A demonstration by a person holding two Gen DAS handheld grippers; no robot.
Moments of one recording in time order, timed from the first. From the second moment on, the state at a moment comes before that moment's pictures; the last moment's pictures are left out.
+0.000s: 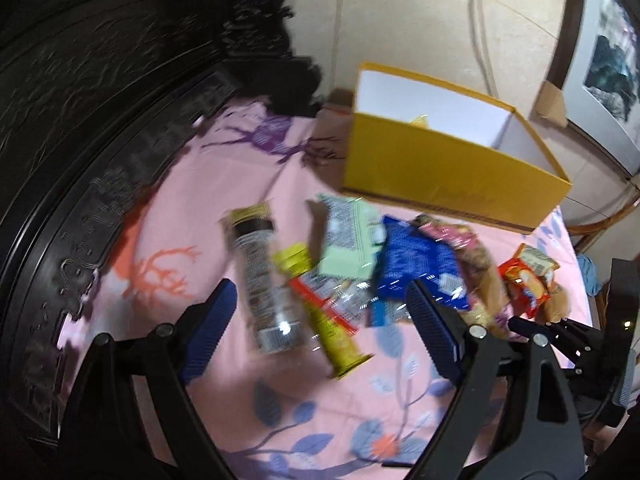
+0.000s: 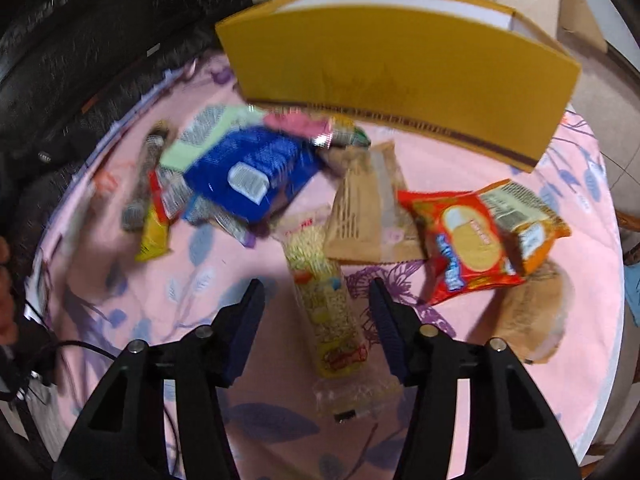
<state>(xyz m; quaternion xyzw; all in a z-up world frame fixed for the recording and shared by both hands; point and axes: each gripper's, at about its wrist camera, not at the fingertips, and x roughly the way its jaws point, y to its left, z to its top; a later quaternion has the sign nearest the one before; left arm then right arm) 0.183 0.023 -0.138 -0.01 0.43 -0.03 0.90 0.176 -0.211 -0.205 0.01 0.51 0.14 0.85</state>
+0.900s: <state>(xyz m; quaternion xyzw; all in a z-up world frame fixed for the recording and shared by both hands) 0.285 0.066 -0.231 -0.08 0.52 0.08 0.85 0.173 -0.202 -0.219 -0.01 0.52 0.11 0.85</state>
